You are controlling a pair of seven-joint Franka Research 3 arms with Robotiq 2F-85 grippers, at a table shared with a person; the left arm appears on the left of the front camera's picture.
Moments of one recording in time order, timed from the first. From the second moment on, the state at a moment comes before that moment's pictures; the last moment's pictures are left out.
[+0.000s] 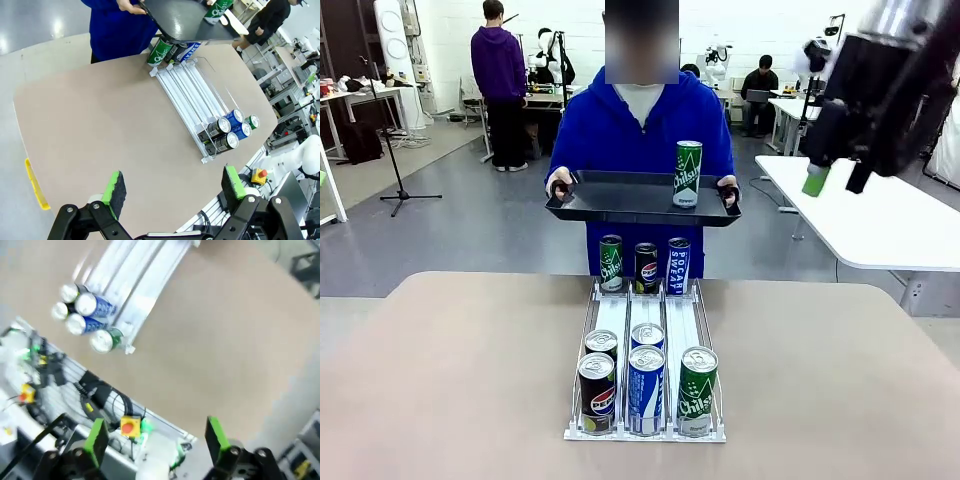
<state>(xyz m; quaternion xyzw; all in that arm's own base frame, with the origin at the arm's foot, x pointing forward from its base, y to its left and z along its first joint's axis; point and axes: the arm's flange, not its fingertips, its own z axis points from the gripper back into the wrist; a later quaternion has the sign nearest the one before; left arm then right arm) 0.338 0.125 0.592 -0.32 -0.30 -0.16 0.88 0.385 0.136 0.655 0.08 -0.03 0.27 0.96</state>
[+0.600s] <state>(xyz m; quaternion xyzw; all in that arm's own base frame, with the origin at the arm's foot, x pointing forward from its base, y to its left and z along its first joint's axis) 0.338 0.125 0.592 -0.32 -0.30 -0.16 0.88 0.378 0.128 0.639 0.09 -0.03 0.26 0.96</state>
